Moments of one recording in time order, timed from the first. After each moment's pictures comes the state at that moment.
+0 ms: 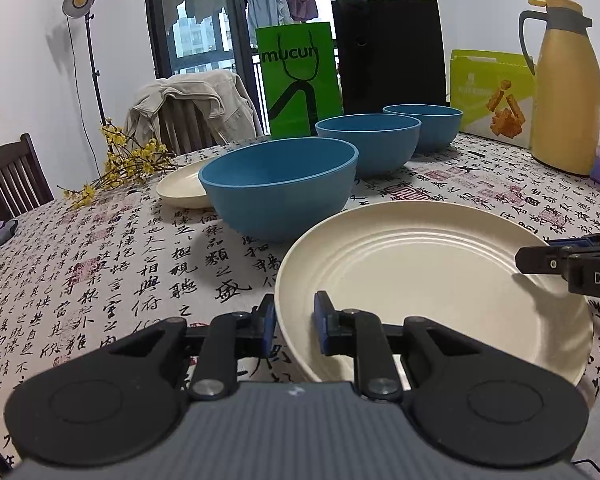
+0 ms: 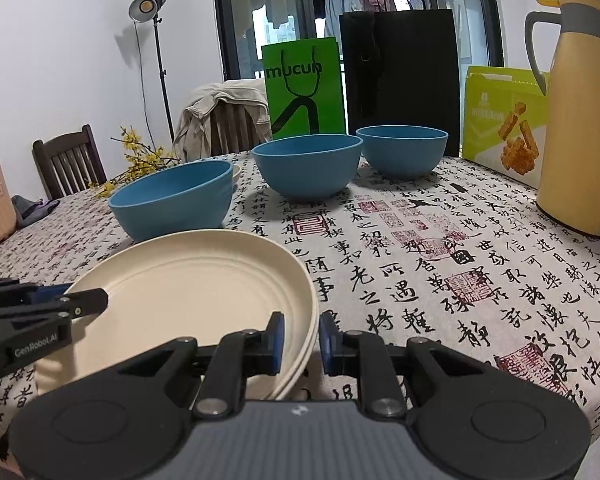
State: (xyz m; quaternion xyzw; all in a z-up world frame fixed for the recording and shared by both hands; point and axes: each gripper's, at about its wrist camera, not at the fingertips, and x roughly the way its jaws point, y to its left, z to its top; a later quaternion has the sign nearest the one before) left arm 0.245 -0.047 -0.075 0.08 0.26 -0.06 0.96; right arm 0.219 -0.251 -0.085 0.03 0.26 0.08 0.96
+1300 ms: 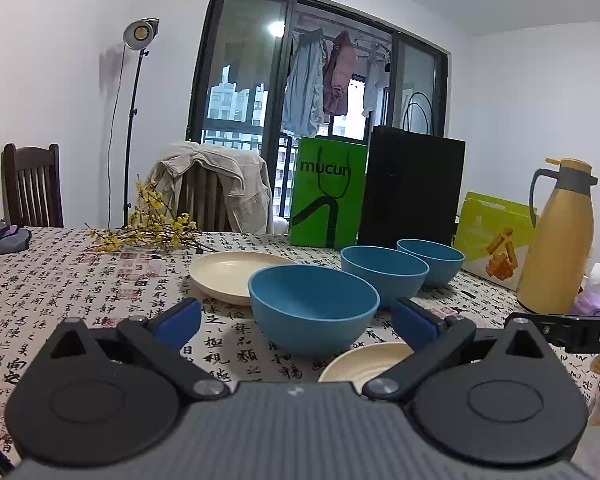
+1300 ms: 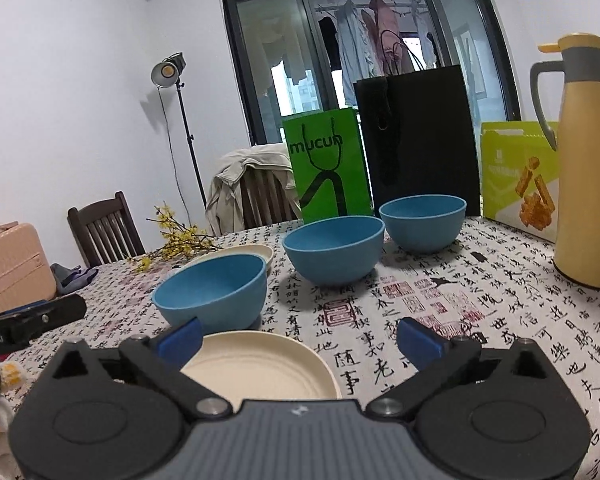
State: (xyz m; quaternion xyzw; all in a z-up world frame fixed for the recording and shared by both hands) left arm 0.214 0.012 -0.010 -0.05 0.13 -0.07 0.99; right arm 0.213 -0.264 -0.030 0.07 0.17 0.13 0.98
